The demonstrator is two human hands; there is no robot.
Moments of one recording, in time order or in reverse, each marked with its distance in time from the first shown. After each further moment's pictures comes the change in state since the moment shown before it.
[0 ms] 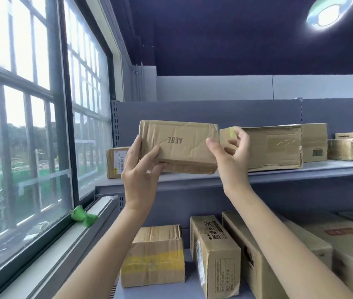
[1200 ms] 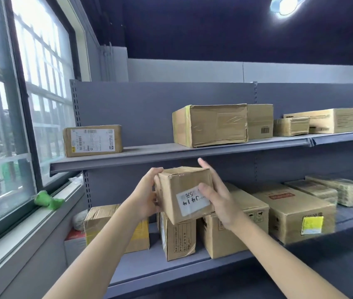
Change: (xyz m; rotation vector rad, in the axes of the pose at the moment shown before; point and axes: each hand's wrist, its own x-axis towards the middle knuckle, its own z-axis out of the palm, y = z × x) left_hand -0.093 0.055 0.051 -0.688 -0.780 -1.427; right_hand -0.084 0.034 -0.148 0.046 -0.599 0.228
